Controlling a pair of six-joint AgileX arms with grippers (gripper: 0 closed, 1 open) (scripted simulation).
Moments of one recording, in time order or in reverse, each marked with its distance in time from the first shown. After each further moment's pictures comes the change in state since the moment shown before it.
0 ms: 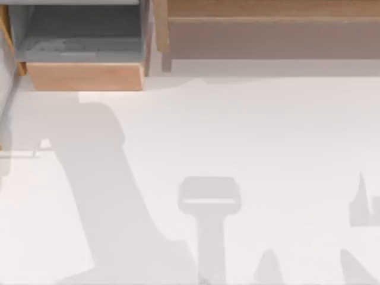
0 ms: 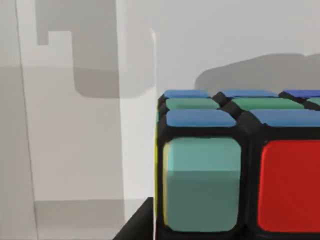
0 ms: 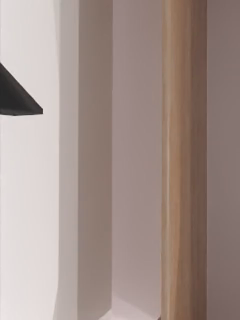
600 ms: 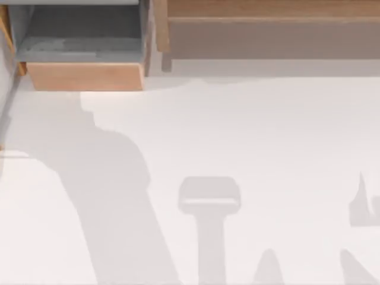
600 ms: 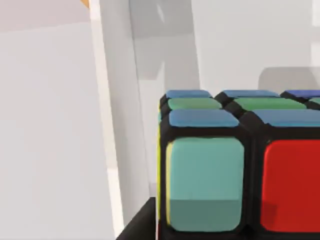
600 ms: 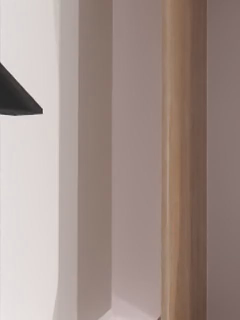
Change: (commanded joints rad) left arm 0.106 -0.160 0.043 -0.004 0.064 0.183; right arm 0.000 0.000 0.000 0.000 0.000 0.000
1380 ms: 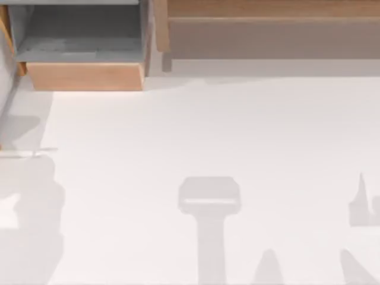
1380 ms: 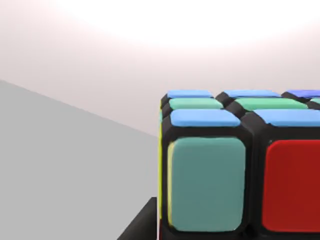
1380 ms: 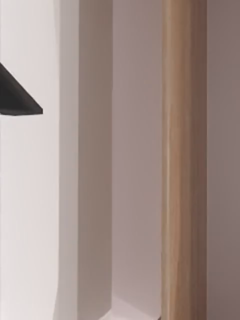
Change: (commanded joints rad) left arm 0.785 -0.851 0.536 0.326 0.320 1.213; right arm 0.000 0.000 0.000 0.000 0.000 0.000
